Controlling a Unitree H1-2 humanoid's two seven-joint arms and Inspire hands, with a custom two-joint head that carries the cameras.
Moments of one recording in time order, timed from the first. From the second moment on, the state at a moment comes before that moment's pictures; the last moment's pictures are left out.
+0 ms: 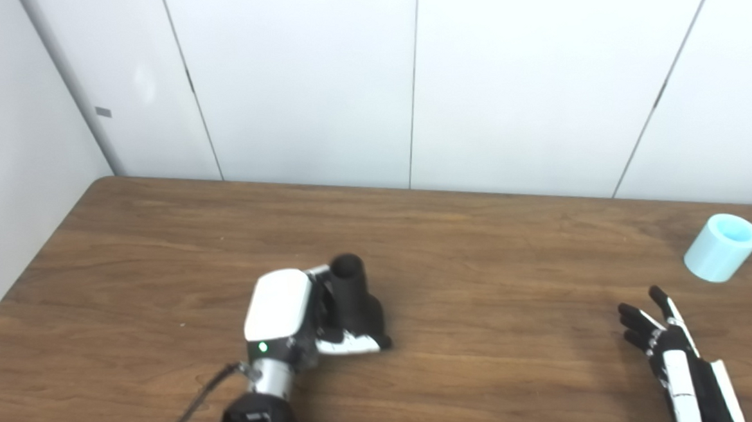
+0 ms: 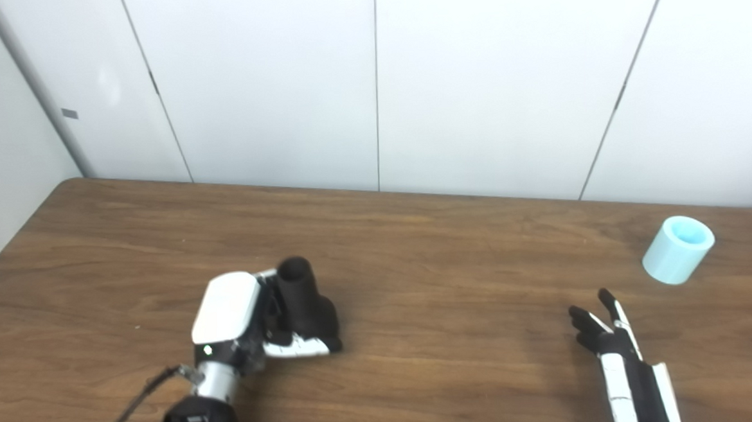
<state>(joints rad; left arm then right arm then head) -0.09 0.25 -0.38 -0.13 0.95 0.29 0.18 0.15 -0.08 -0.08 -0.14 -0.04 -0.10 0.00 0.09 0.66</state>
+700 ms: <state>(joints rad) 0.01 0.16 -0.48 -0.18 1.07 0.21 0.20 0.12 -0.03 -0.06 -0.21 -0.01 0.04 -0.01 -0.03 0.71</state>
